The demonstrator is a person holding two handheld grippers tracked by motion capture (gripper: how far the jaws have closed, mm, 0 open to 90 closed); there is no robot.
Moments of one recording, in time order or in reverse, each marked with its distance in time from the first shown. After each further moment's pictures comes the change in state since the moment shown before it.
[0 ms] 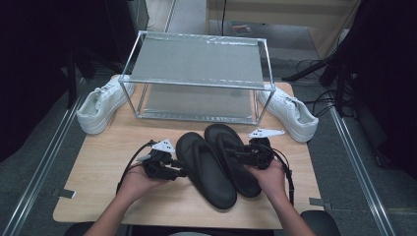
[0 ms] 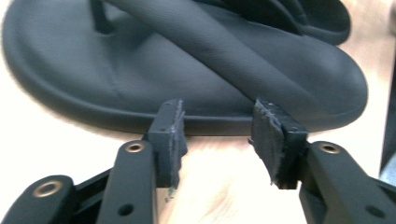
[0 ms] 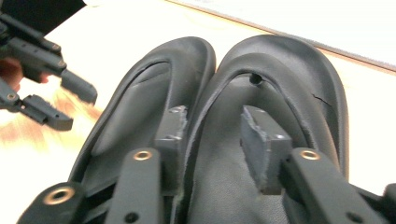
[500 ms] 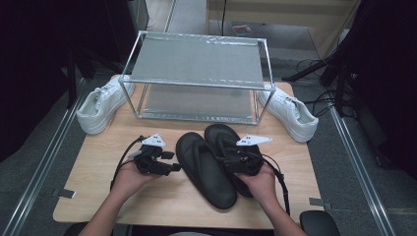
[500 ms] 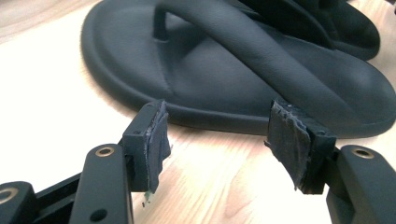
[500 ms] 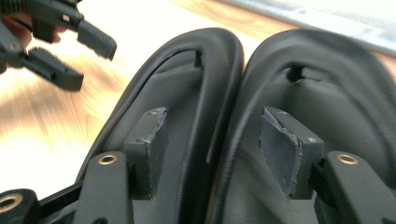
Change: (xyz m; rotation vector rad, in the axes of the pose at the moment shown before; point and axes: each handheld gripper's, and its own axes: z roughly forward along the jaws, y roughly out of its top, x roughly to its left) left arm 0.018 -0.005 -0.016 -0.049 0.070 -0.041; right arm 0.023 -0.011 0.022 0.008 0.006 -0.068
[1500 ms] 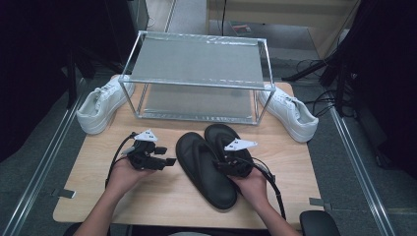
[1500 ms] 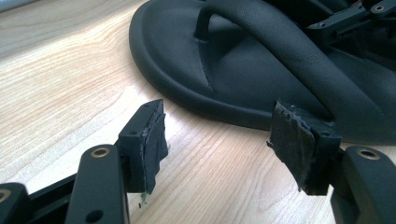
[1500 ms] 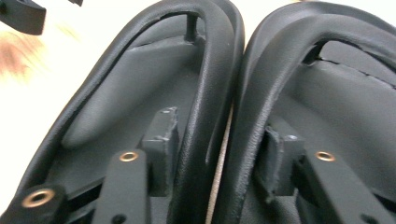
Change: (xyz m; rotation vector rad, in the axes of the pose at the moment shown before) left arm 0.019 -0.003 -0.008 -0.017 0.042 -0.045; right arm 0.011 -0.009 0.028 0.060 -0.114 -0.065
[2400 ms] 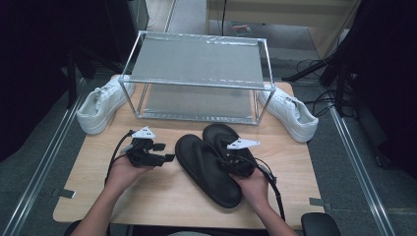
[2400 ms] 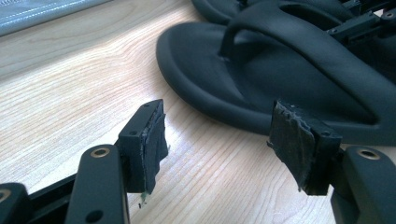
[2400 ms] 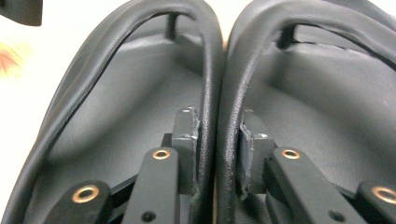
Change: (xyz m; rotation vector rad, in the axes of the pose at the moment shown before) left arm 0.007 0.001 -0.001 -0.054 0.023 -0.022; right arm -0.002 0.001 -0.007 0.021 -0.020 0.085
